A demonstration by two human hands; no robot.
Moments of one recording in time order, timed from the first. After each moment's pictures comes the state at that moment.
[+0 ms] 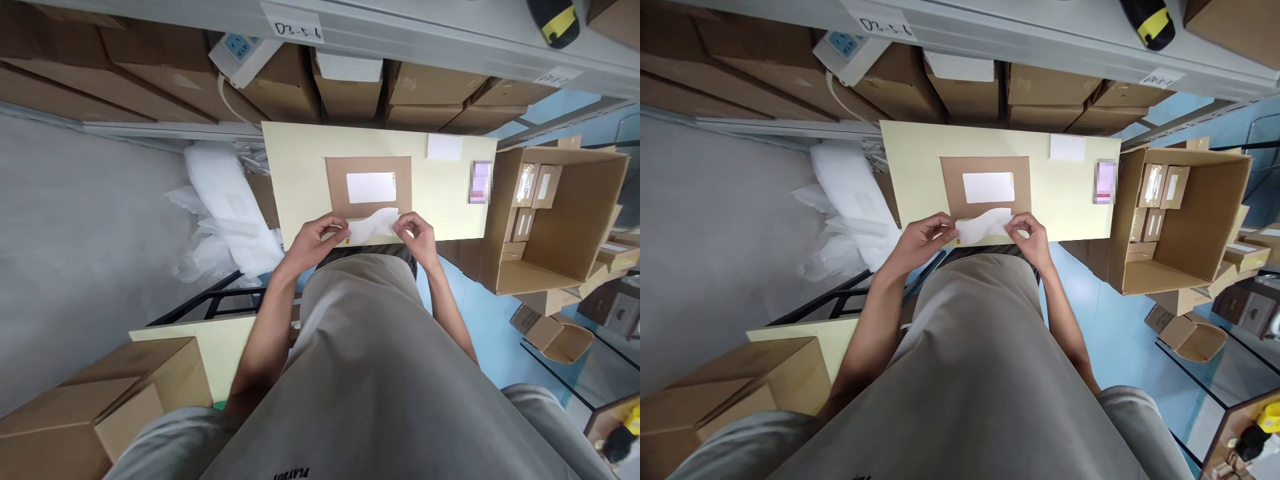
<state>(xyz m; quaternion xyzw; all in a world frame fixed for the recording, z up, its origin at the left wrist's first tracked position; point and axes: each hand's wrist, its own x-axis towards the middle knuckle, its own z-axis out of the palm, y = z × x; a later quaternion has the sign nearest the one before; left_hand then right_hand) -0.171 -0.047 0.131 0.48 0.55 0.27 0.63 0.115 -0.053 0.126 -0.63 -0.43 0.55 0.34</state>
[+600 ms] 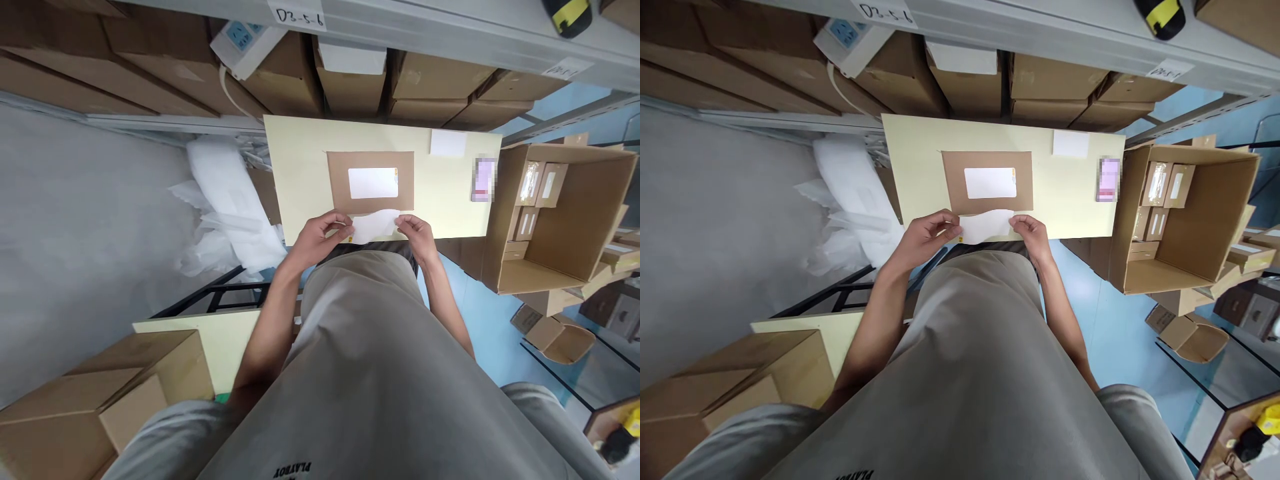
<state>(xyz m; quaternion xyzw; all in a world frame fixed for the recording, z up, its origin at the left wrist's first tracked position) -0.165 -0.052 0.132 0.47 0.55 0.28 0.63 0.119 -0.062 0.103 -0.67 -0.30 0.61 0.31</state>
